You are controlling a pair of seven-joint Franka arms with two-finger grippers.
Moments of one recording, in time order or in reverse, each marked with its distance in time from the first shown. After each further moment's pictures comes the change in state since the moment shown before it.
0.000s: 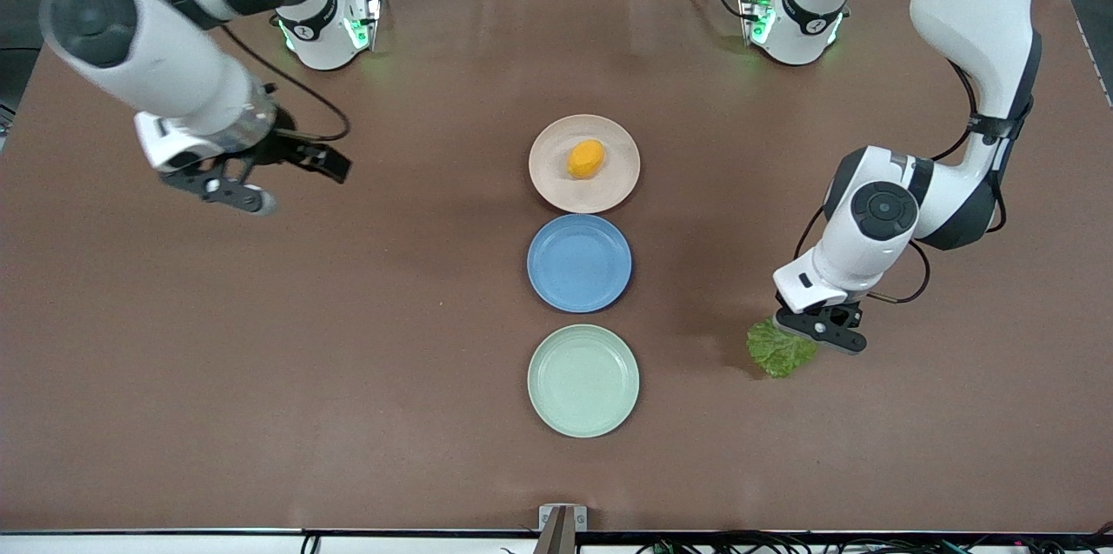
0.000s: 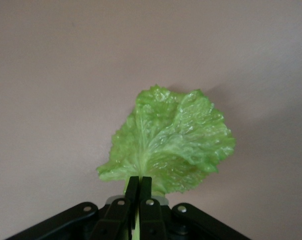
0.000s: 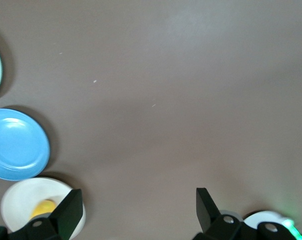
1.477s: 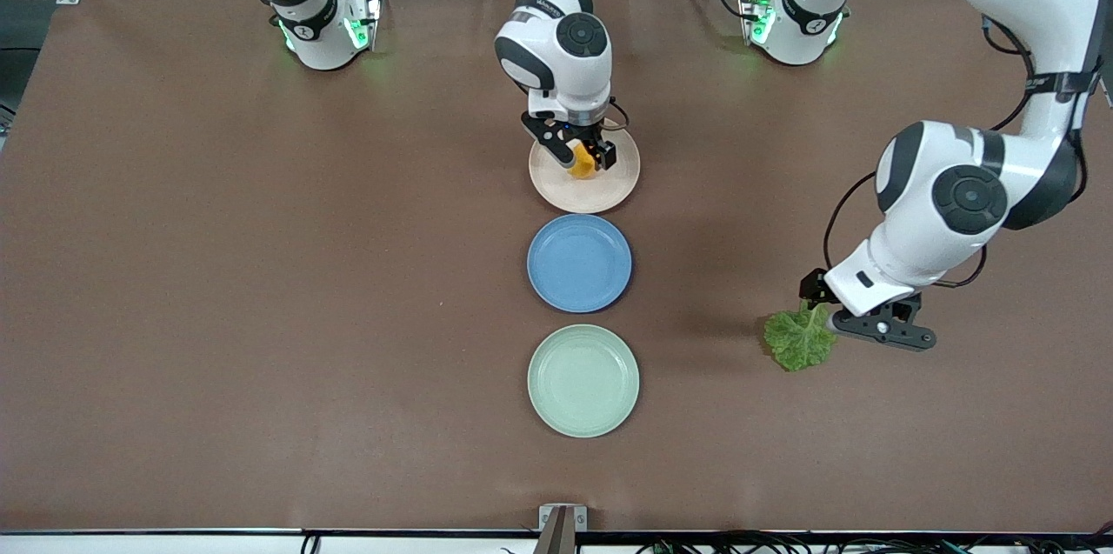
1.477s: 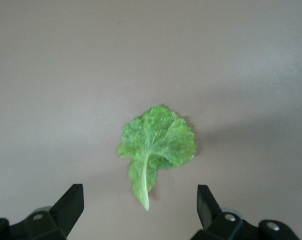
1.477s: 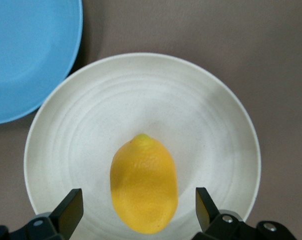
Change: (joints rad) left arm 0.075 -0.111 -0.086 0.193 -0.146 -0.400 -0.027; right arm 0.644 0.524 0.002 -0.063 -0.078 0.727 1.105
